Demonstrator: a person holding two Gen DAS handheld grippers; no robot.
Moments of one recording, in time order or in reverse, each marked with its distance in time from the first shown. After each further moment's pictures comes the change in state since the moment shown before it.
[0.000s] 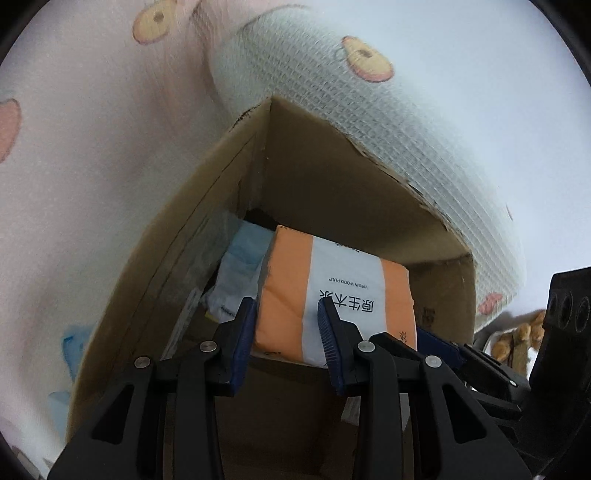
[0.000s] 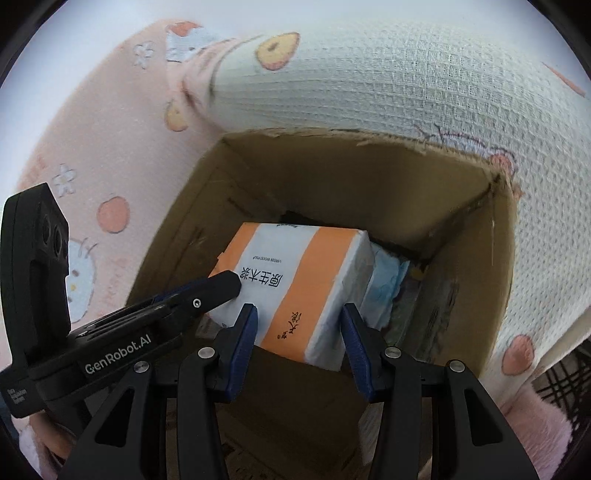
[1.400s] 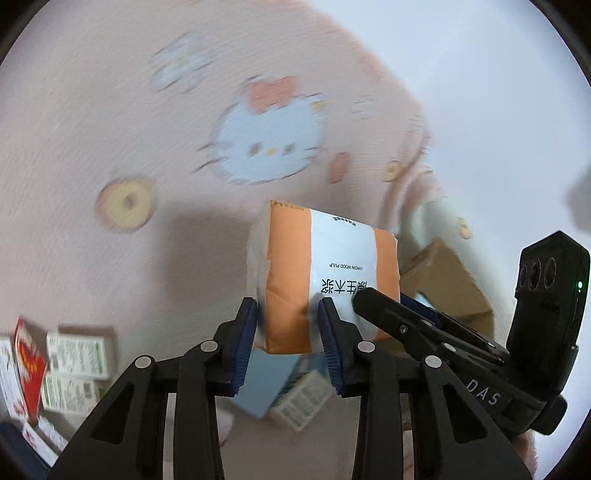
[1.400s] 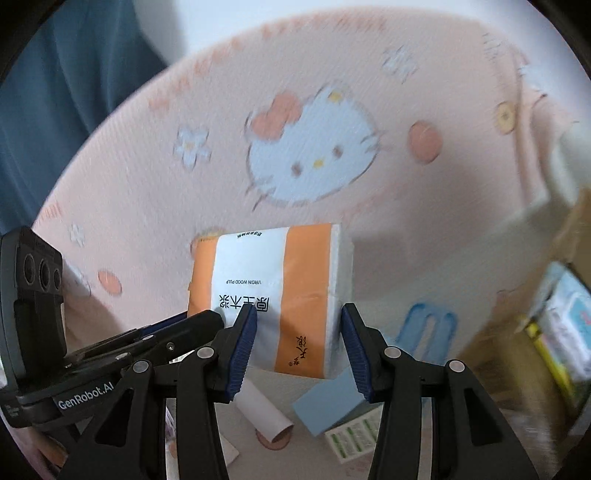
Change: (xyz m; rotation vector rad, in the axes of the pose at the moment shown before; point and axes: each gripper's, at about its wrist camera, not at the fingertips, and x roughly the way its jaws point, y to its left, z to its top) left arm -0.251 0.189 -0.234 -0.328 -0.552 0.187; right arm 0.005 0.277 -0.161 -0.609 -0.086 0.399
